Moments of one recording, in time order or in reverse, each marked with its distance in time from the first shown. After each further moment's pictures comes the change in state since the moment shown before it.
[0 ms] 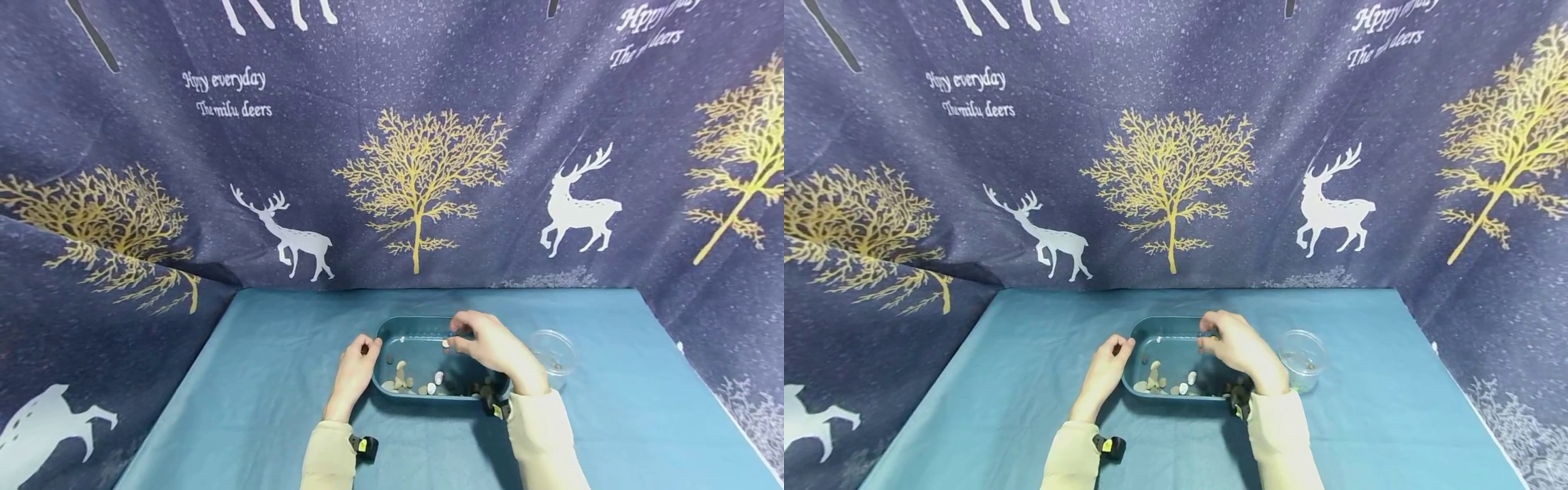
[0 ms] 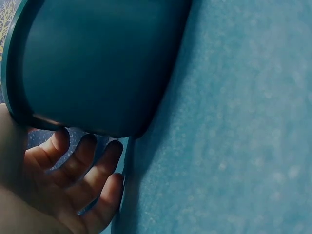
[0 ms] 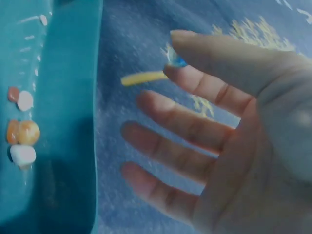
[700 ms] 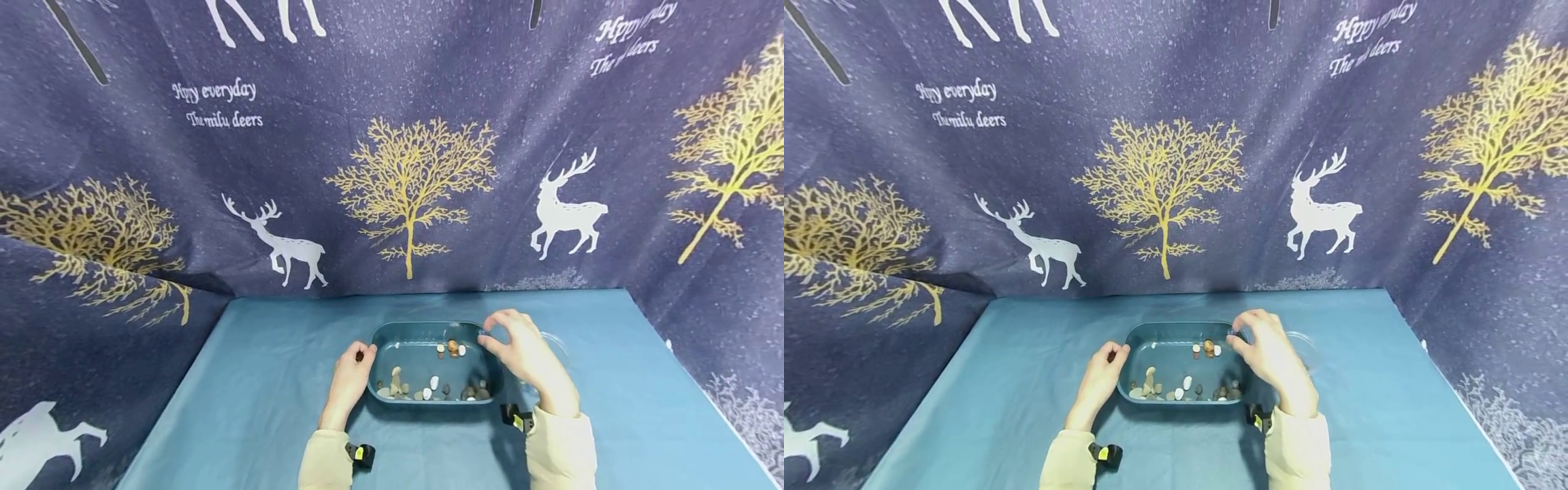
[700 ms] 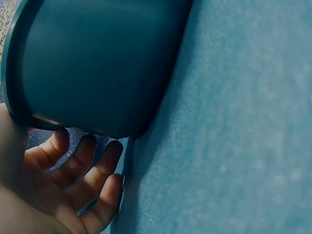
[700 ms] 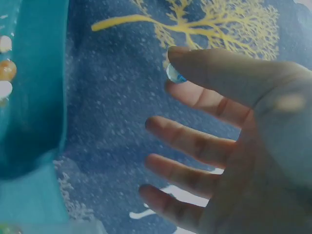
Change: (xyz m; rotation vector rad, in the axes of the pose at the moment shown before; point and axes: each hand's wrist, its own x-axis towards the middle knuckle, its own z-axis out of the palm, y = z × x) left_hand -0.002 -0.001 -0.001 -0.028 -0.016 0.005; right_hand -0.042 0.012 -0.027 -0.108 0.273 0.125
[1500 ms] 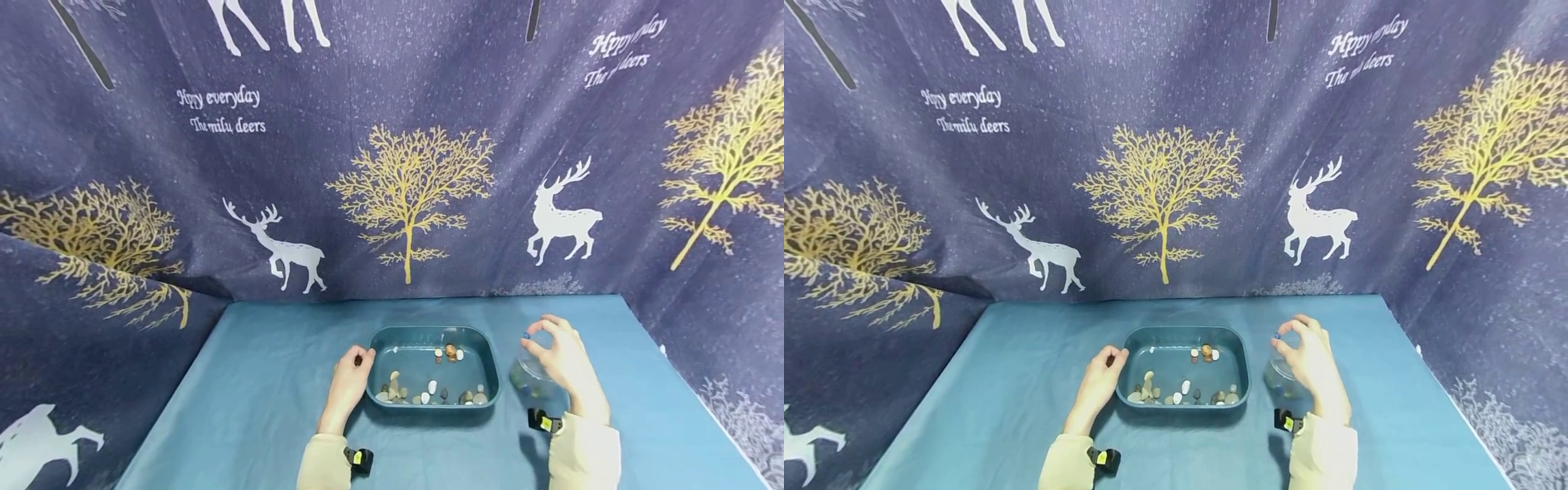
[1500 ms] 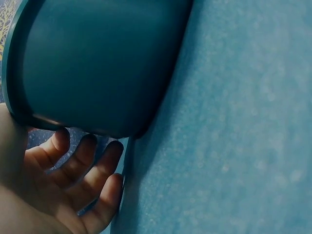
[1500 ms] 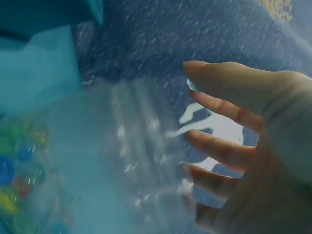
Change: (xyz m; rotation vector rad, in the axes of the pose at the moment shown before) left_hand 0.000 0.004 0.001 0.019 0.023 0.006; right_hand -0.024 0.064 -0.022 -0.008 0.131 0.195
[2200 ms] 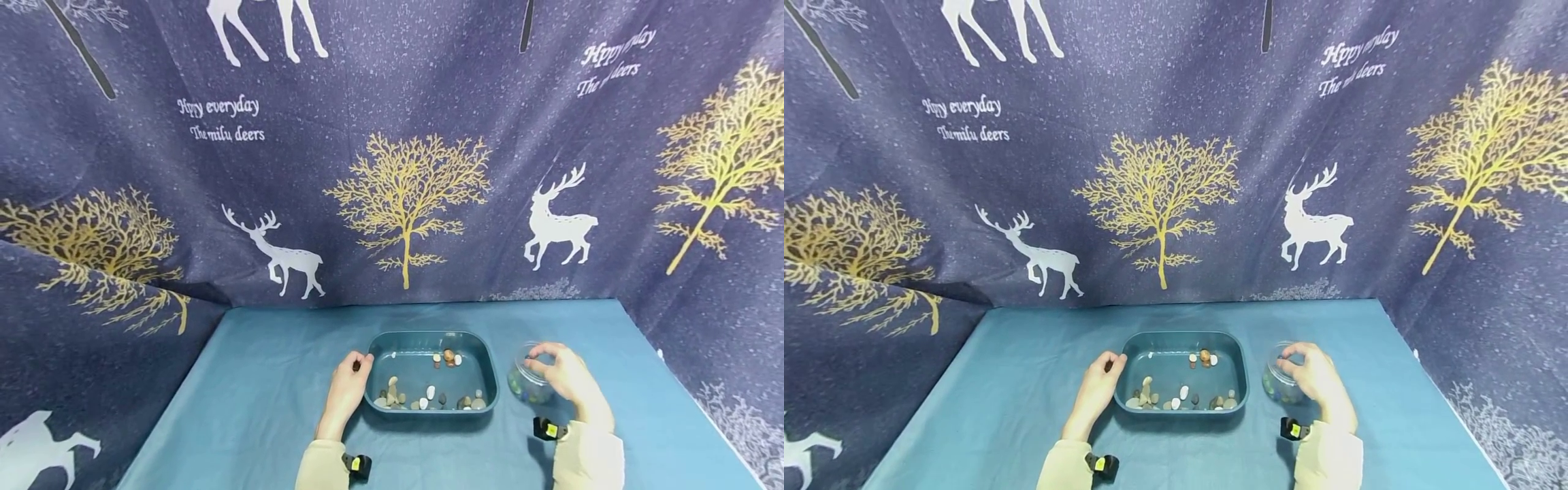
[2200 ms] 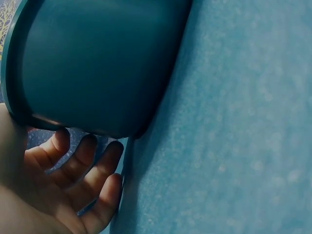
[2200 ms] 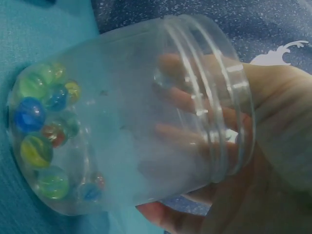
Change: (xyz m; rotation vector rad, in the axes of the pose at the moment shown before) left_hand 0.000 -0.001 0.000 0.019 0.005 0.001; right_hand -0.010 0.030 0.005 0.001 -0.193 0.142
